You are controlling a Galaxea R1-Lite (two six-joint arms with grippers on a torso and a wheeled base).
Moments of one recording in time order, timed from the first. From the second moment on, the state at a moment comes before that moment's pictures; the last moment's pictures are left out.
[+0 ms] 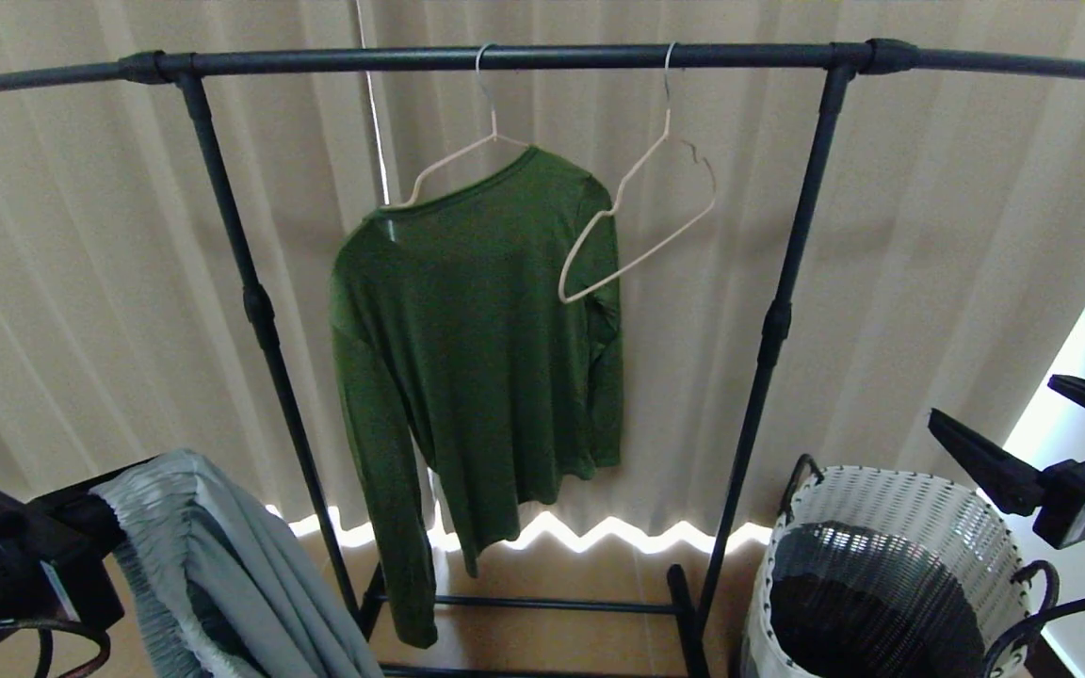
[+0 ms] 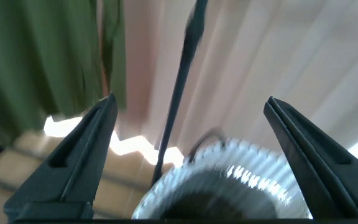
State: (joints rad) left arm -0.19 1.02 -0.32 -0.52 -0.14 0.05; right arm 0.20 1.16 -0.29 -0.79 -0.07 -0.15
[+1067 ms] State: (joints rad) left arm -0.19 1.04 -0.34 -0.52 -0.14 0.10; right arm 0.20 1.14 -0.24 -0.81 -0.06 -0.14
